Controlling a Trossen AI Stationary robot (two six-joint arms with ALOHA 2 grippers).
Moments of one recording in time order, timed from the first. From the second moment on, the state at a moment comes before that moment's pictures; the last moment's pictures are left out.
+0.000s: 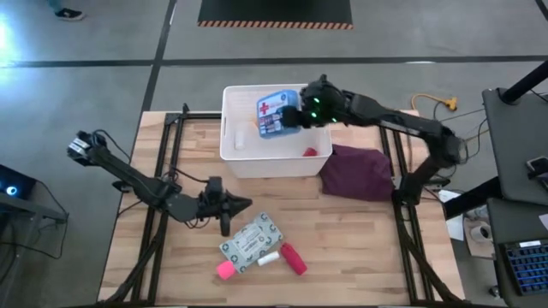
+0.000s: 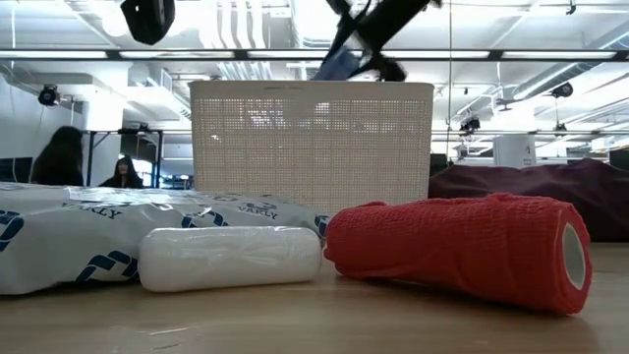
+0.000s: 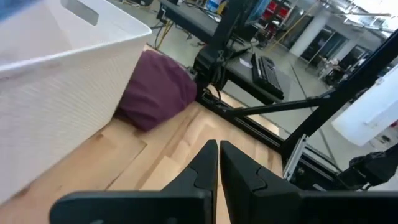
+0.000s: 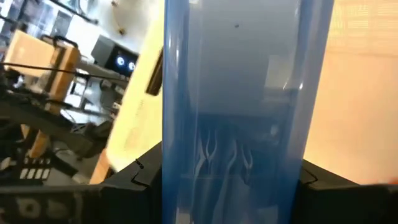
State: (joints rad) left arm -0.51 1.11 0.79 0.10 -0.69 -0.70; right arm -0.38 1.62 1.57 -0.59 -0.03 0.95
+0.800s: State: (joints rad) left arm -0.51 1.15 0.79 0.13 -0.74 -0.77; right arm -0.35 1.72 1.74 -1.04 0.19 0.59
